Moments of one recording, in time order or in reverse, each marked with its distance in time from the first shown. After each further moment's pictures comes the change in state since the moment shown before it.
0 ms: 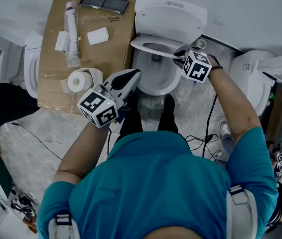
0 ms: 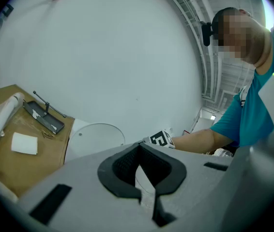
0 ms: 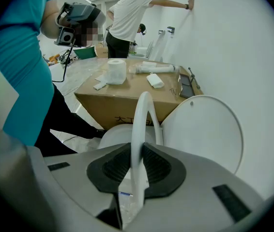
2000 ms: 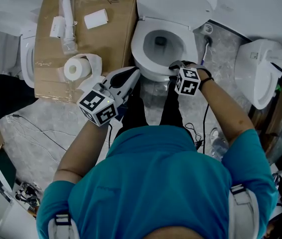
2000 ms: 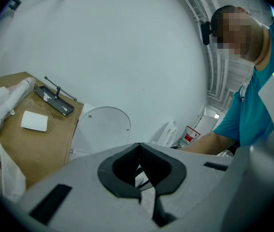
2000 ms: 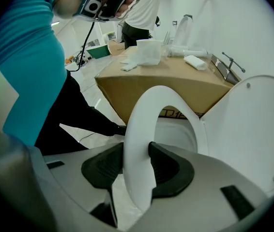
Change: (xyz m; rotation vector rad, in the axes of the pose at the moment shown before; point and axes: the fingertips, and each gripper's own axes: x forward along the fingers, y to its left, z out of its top) left arm -0.019 0.022 -0.067 -0.061 0.076 0.043; right arm 0.097 0.150 -0.024 -0.033 0.034 0.210
